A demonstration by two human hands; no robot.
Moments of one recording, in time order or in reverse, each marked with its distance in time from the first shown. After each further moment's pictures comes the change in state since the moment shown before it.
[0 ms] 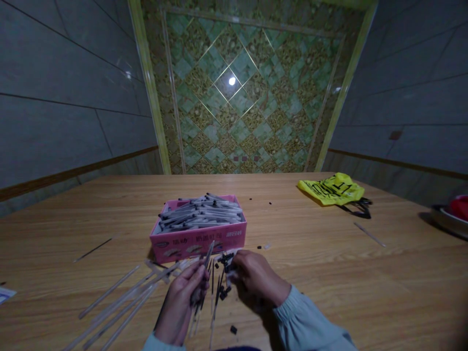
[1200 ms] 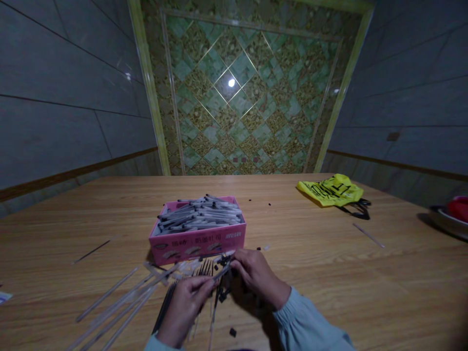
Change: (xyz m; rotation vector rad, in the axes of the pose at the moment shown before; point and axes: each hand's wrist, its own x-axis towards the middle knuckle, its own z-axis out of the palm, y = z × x) left_hand 0.001 0.002 -0.002 0.718 -0.206 0.235; right_hand 0.004 -0.007 -0.005 0.164 0.208 -0.174
